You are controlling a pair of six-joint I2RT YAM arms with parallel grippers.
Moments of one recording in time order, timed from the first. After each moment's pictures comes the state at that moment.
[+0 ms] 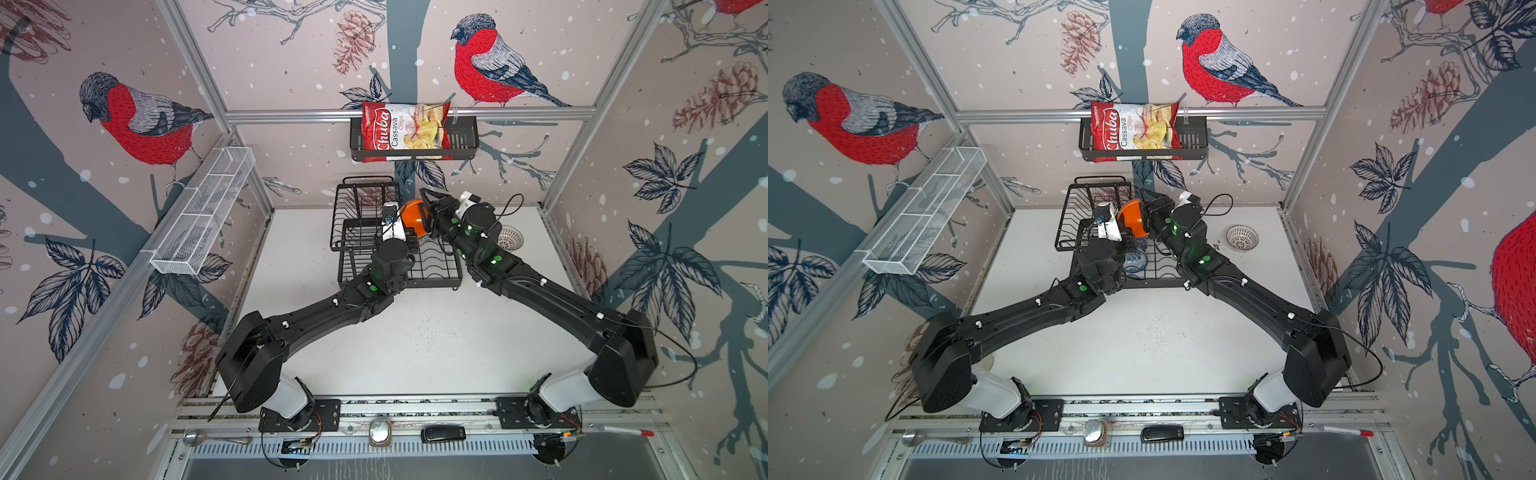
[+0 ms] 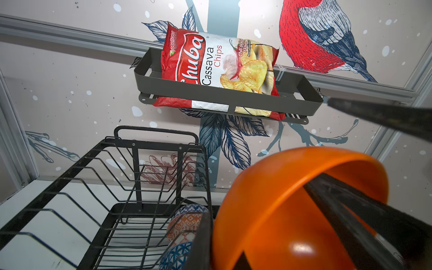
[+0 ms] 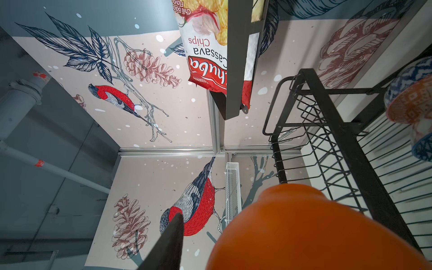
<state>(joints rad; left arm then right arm) -0.86 1.51 1.08 0.49 -0.76 -0.13 0.74 1.49 1.25 0.32 0.12 1.55</state>
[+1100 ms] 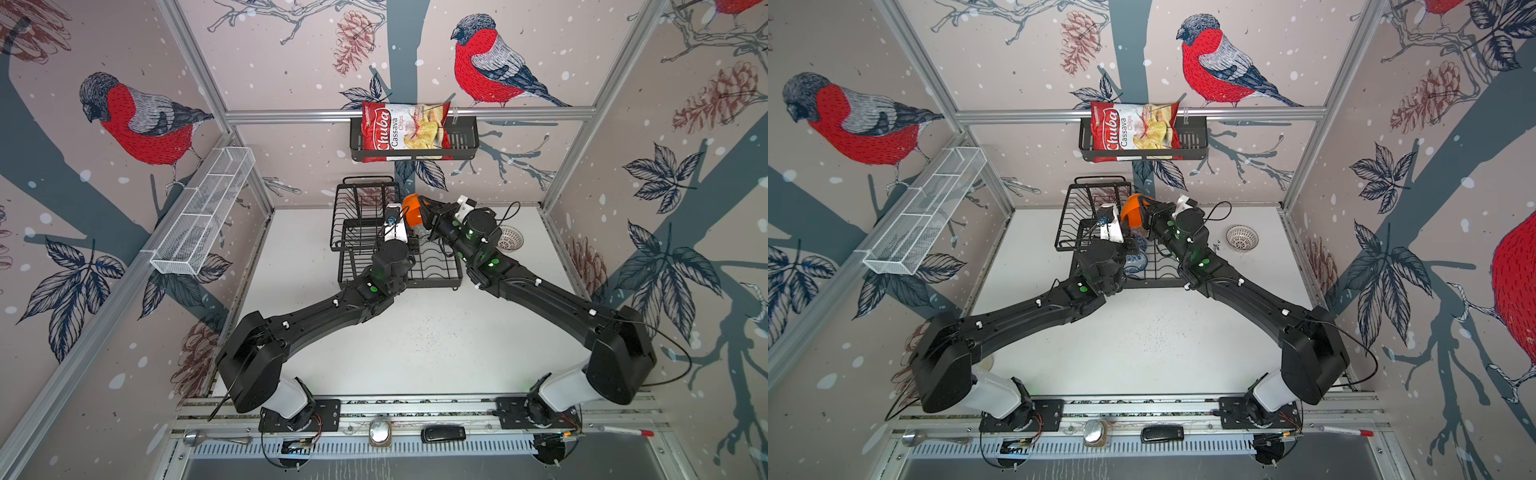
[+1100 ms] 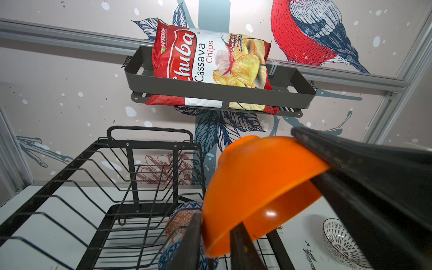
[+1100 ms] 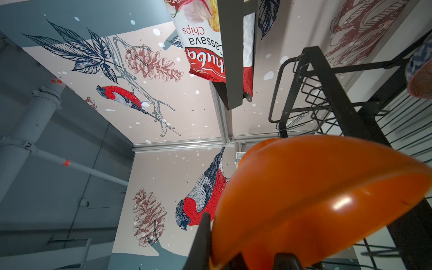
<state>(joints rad) -0.86 1.51 1.08 0.48 -0.72 -0.11 0.72 1.51 1.18 0.46 0.03 1.64</state>
